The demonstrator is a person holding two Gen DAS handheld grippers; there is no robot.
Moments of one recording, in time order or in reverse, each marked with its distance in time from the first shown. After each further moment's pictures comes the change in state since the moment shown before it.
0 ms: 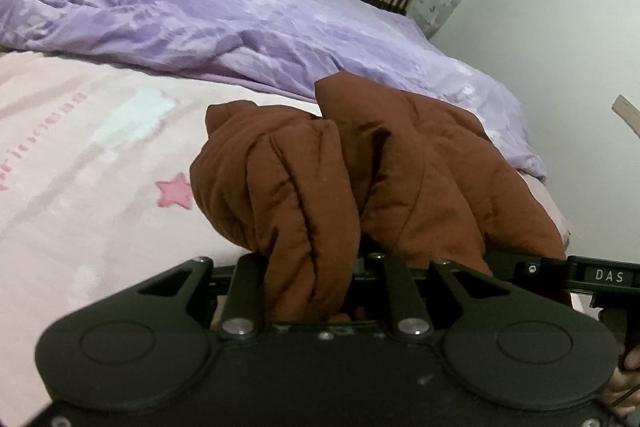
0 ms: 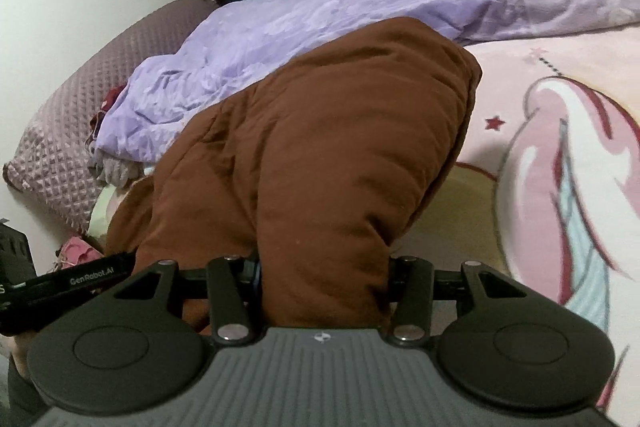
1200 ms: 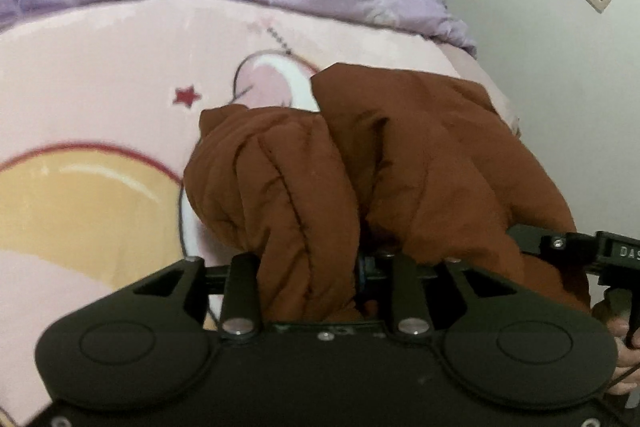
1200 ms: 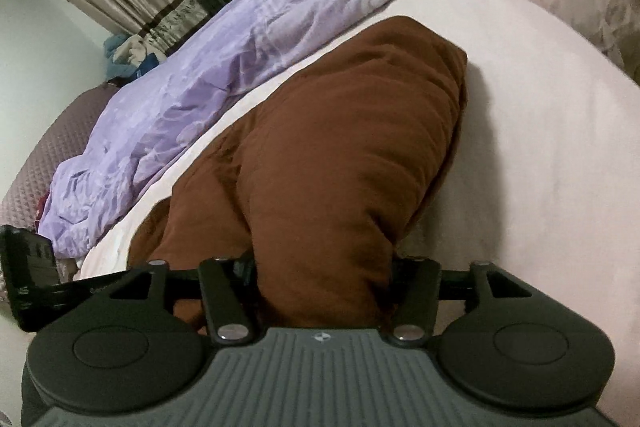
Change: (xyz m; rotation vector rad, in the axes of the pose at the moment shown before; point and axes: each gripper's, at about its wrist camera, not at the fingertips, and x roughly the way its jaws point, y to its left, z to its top) left arm 0.221 -0.181 -0.029 0.189 0.320 -0.203; right arm -0.082 -0.267 -0.009 0.292 -0.095 -0.111
